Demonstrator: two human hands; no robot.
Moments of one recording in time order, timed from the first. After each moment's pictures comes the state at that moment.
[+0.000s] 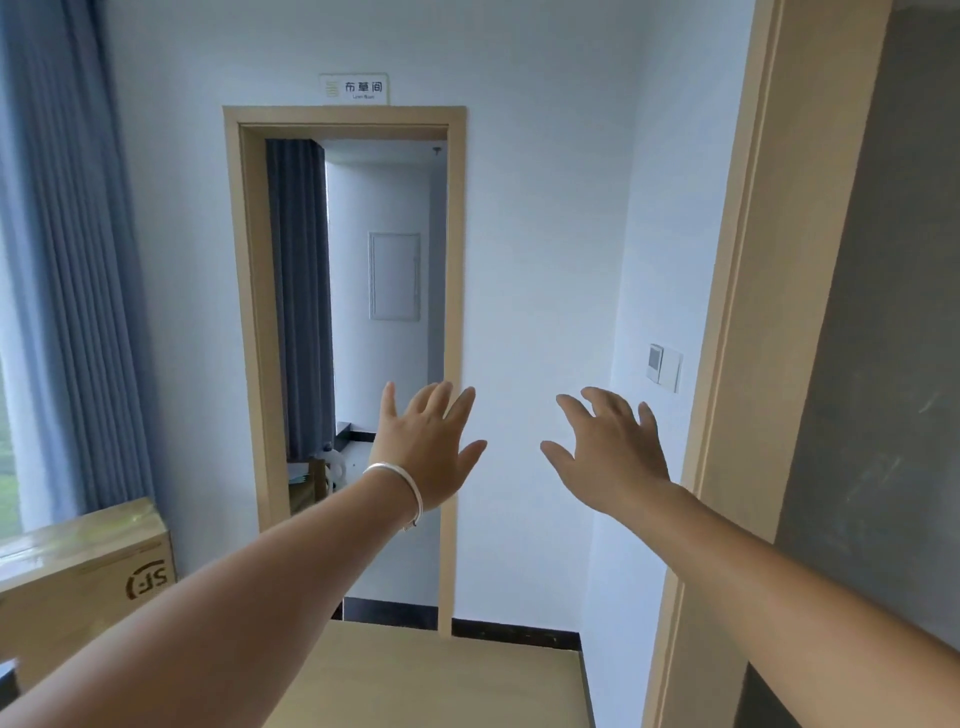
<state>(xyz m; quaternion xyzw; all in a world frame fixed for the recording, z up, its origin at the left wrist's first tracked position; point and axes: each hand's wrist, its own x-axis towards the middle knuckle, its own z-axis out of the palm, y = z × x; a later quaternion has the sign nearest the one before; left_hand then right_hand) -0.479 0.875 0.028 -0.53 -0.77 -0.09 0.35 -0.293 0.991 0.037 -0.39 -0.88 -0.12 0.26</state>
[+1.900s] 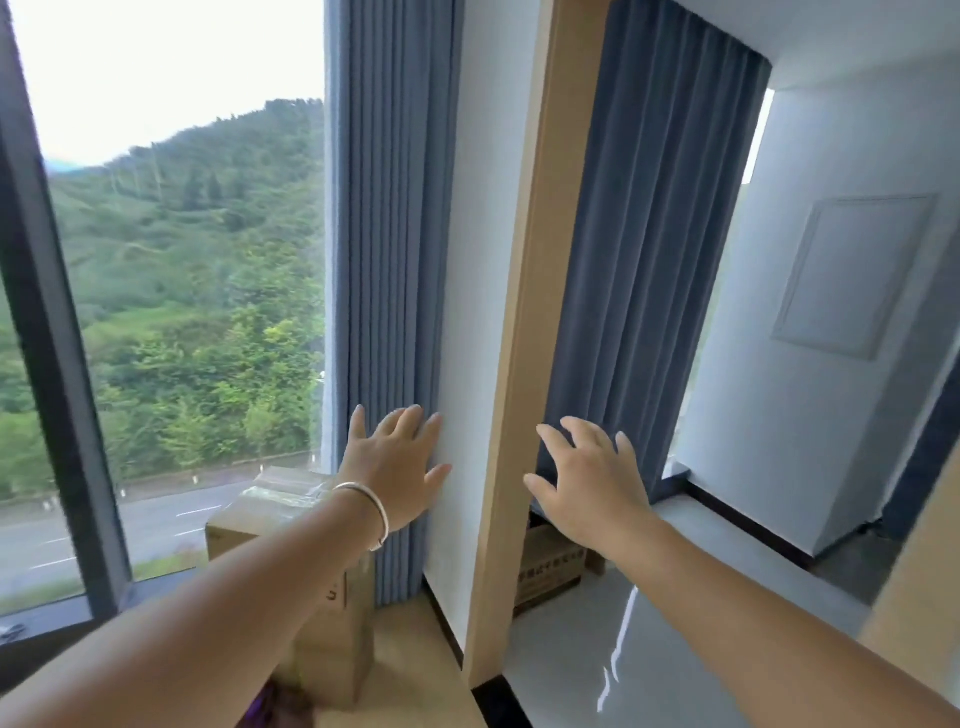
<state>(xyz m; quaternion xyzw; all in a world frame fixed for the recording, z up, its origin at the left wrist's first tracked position) -1.127 1.214 -0.045 -0.10 -0.96 0.04 0.25 -1.103 1.450 -0.025 0.11 -0.97 0.00 0.23</state>
